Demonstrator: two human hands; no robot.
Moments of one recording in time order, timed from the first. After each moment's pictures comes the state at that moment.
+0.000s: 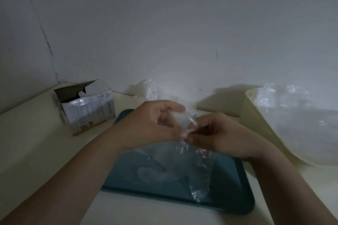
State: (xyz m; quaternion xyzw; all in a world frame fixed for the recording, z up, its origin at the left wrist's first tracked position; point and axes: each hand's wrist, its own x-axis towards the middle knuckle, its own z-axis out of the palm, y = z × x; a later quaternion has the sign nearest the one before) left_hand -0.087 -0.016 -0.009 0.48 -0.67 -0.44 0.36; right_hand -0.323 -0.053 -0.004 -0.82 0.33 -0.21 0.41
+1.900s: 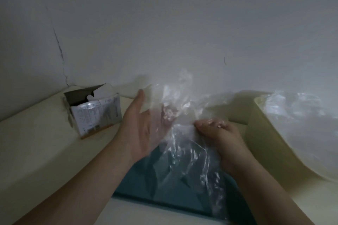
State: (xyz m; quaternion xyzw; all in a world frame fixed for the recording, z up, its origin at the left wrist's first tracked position) left_hand -0.093 -0.034 -0.025 0.29 -0.22 -0.67 0.64; right_hand -0.299 -0.072 -0.058 -0.49 0.39 -0.48 0.61
